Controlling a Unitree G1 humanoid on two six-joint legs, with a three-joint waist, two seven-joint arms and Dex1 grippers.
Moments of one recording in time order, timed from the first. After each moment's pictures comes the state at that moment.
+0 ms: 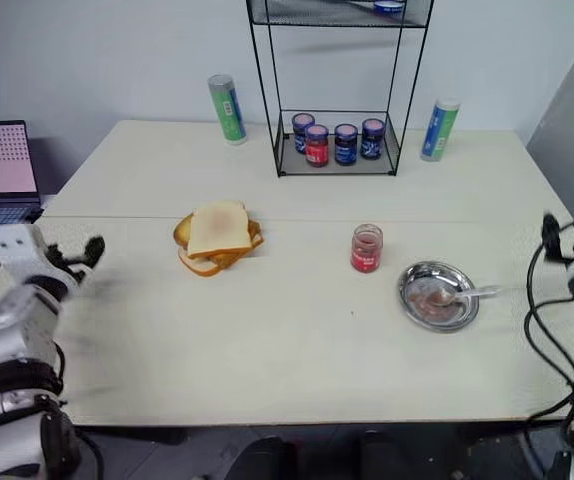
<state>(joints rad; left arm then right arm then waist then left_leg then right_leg) -0.58 0.73 0.44 0.74 -0.33 0.16 -0.45 -0.31 -0.74 -0.44 -0.07 0.53 0.52 0.38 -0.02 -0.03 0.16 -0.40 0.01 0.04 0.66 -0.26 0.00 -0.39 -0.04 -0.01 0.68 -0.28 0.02</state>
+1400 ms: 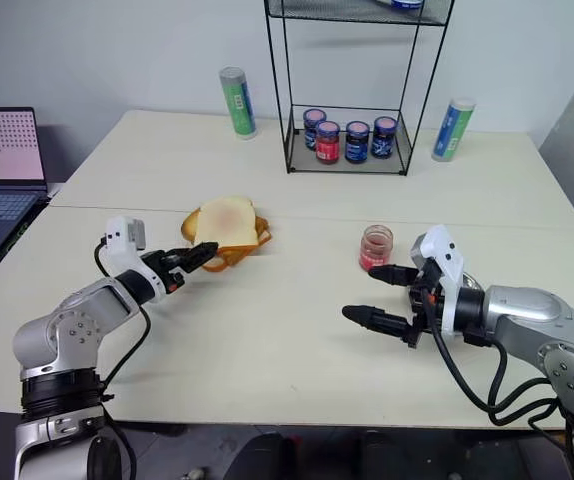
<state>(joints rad) -0.43 0.44 0.37 0.09 -0.61 0.84 -0.42 -0.29 -0.81 -0.12 -0.61 1.00 0.98 0.60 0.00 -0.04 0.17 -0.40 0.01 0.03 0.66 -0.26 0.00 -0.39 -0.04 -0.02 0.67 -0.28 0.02</state>
